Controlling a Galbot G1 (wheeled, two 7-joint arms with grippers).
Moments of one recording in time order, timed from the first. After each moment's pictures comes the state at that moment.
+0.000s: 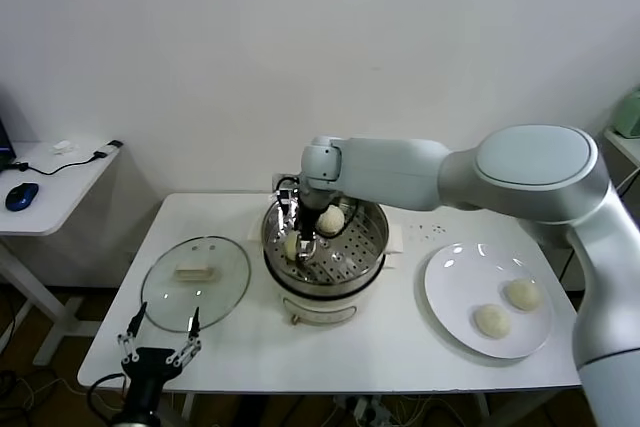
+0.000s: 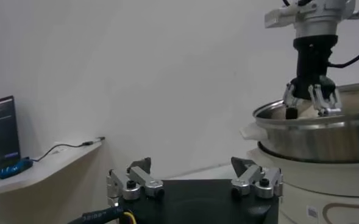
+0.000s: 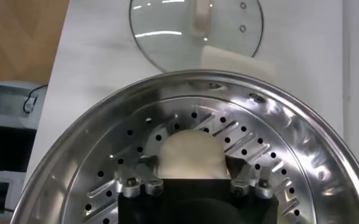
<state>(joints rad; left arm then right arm) 1.81 -1.51 -0.71 -2.12 0.09 -0.16 0.03 0.62 1.47 -1.63 0.99 0.96 -0.47 -0.84</state>
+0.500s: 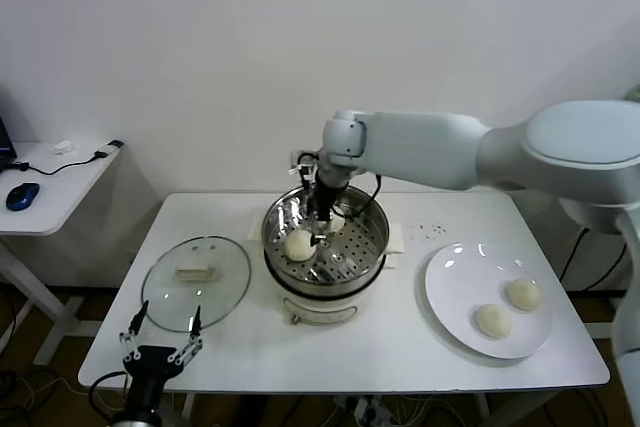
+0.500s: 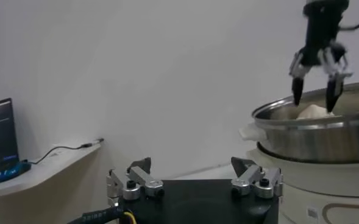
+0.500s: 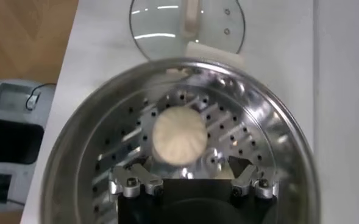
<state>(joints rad) 1.80 -1.51 -0.70 -2.12 0.10 -0.15 0.04 0.78 1.28 -1.66 1.14 0.92 -0.40 -0.94</state>
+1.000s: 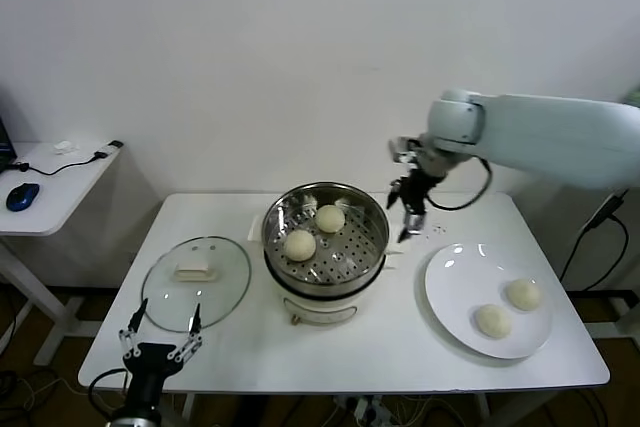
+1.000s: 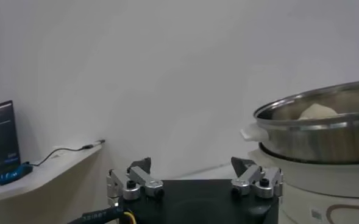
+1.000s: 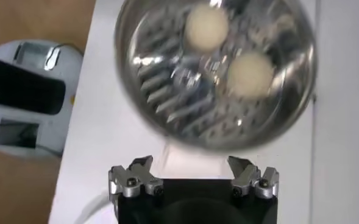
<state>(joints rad) 1.79 -1.52 -0.70 -2.13 0.12 -0.13 0.04 0.81 0.78 -1.64 1.41 0.62 -0.32 -1.04</state>
